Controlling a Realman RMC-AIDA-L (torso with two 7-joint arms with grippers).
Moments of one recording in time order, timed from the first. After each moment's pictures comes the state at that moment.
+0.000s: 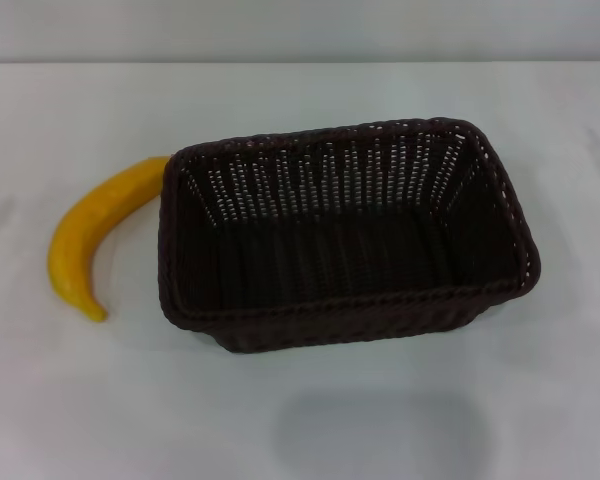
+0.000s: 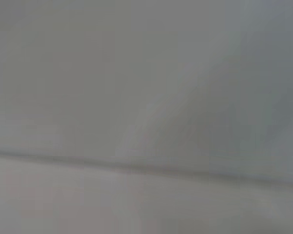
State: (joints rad) left arm -0.37 -1.75 0.52 0.95 -1.09 -1.60 0.99; right arm 0.12 2.00 -1.27 -1.50 1.09 0.71 -0.92
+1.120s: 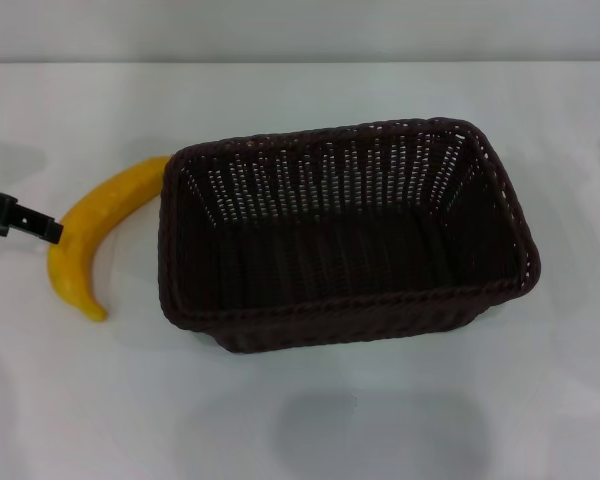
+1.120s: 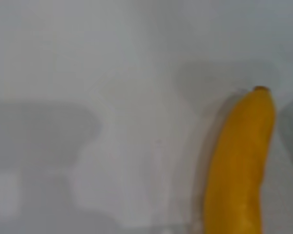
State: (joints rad) left arm -0.77 -1.87 0.66 0.73 -0.37 -1.47 0.80; right arm 0.13 2.00 -1.21 -1.31 1.33 0.71 -1.12
